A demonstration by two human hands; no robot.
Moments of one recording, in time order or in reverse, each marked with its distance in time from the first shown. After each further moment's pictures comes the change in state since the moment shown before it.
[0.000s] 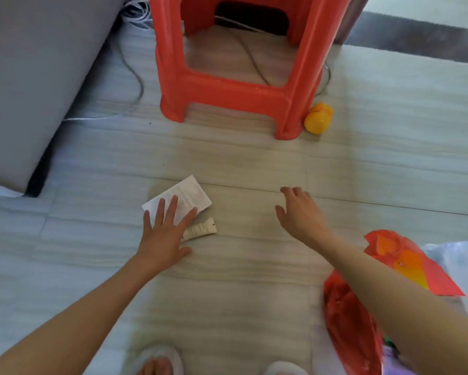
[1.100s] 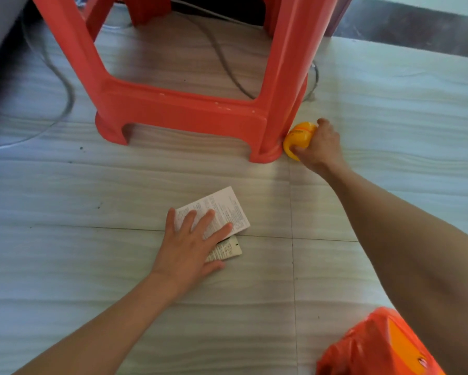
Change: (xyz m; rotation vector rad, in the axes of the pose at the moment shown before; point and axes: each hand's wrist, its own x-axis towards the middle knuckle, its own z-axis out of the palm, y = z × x) left_hand 0.132 0.093 -0.010 0.182 0.343 0.340; right_hand 0.226 0.107 -0.053 0.233 0.290 0.256
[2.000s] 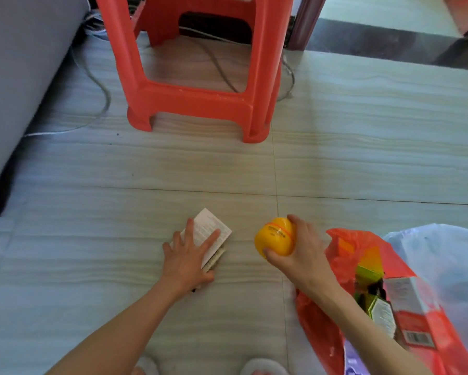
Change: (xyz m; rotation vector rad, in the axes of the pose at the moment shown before) left_hand -0.123 0.052 -0.015 -0.162 -0.408 -0.259; right_hand -0.329 0.014 -0.043 0.258 -0.152 -0.066
